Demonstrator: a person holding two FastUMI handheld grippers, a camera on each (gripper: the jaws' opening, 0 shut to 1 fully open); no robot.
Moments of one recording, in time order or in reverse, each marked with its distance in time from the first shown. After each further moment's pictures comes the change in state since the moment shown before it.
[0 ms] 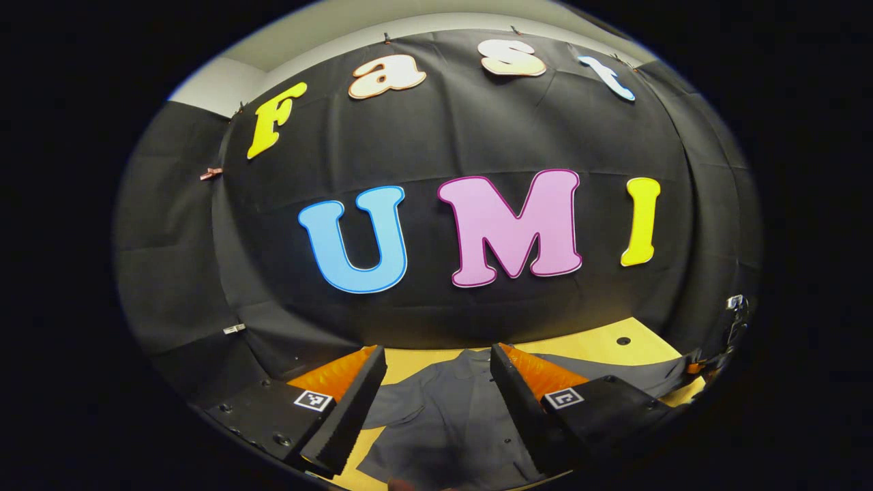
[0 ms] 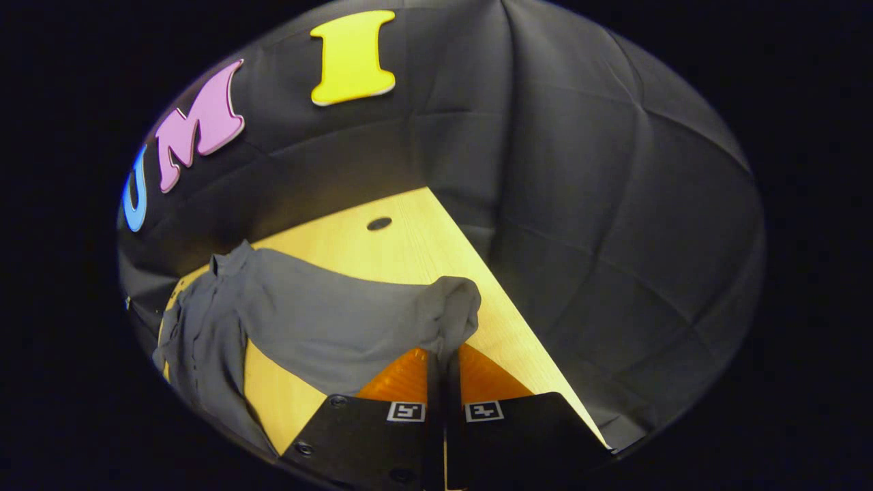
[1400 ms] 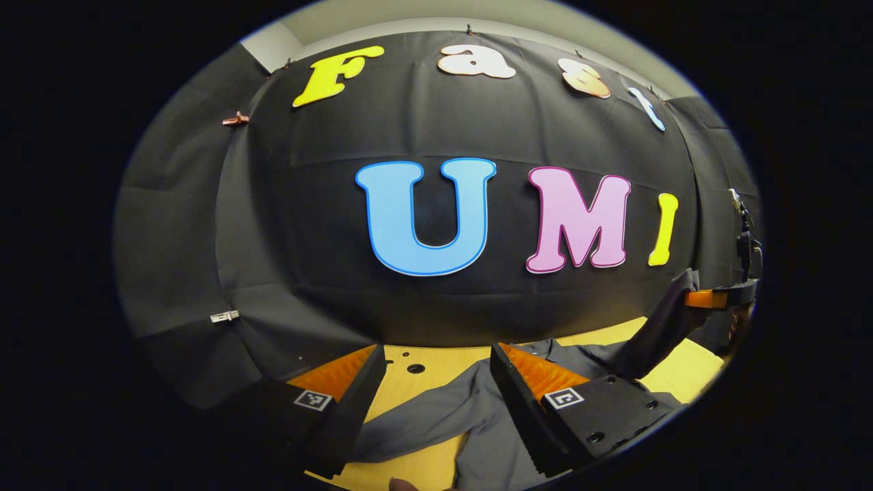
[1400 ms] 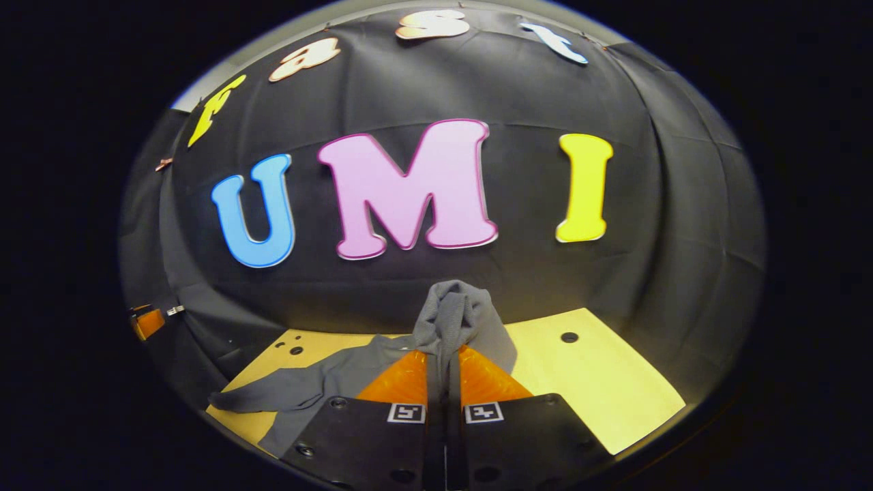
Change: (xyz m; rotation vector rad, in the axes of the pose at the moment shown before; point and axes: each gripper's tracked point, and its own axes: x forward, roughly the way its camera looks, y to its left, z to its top) left arm 0.068 0.241 -0.087 -0.098 -0.032 -0.105; right arm -0.168 0.435 0.086 -0.156 -0.329 0.311
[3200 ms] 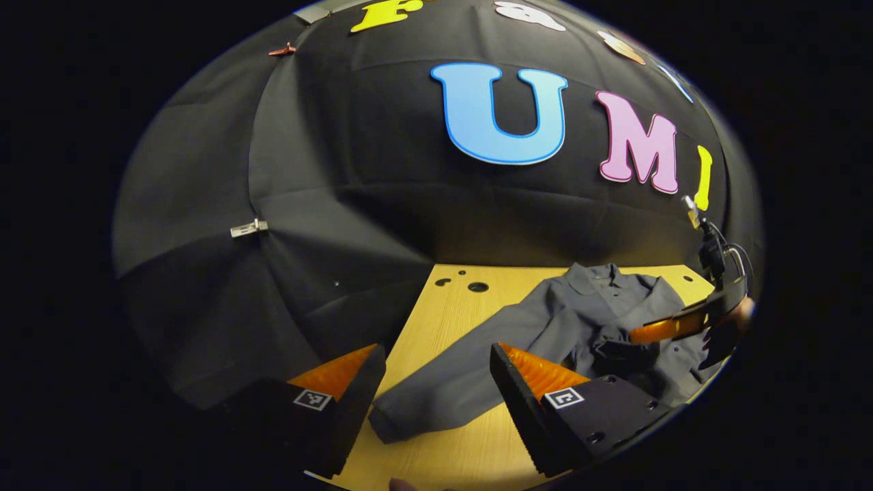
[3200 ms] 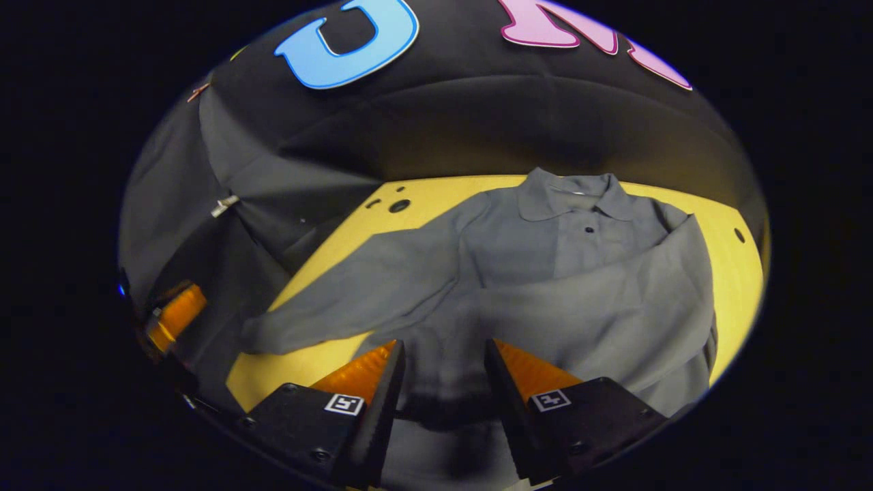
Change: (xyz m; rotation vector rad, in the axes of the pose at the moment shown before) left arm 0.023 0.138 -0.203 -0.033 0.270 0.105; right arm 0.062 0.260 -0.250 0.032 0.595 0.433
